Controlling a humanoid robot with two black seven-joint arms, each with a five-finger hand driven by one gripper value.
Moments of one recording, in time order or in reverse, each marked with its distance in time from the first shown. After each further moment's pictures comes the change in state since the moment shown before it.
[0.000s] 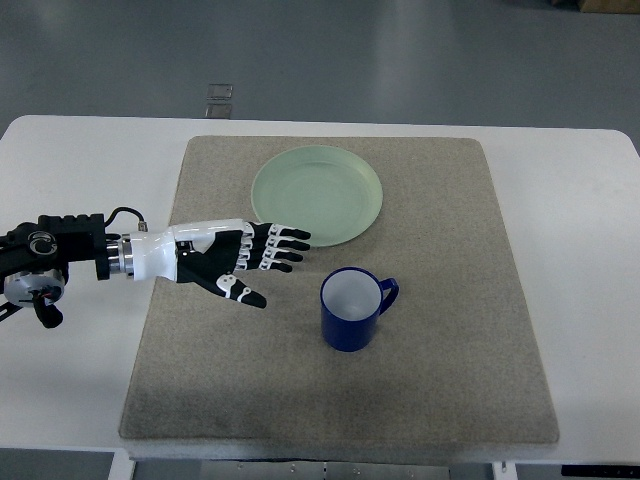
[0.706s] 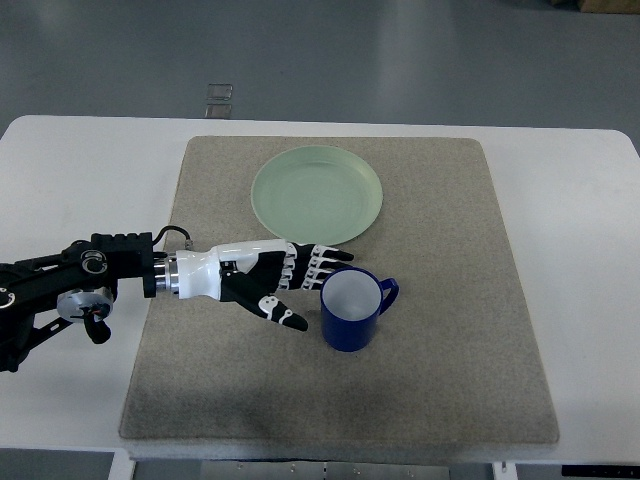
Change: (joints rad) left arm 0.030 -0.142 -0.029 0.035 0.052 0.006 -0.002; right arm 0.000 0.000 0.000 0.000 0.000 0.000 0.000
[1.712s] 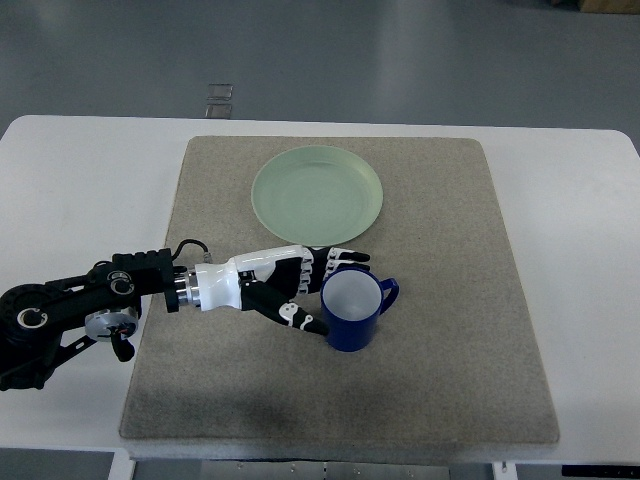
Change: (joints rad) left arm 0.053 -0.087 -0.017 0.045 0.043 0.068 -0.086; right arm 0.000 0.000 0.000 0.000 0.000 0.000 0.000
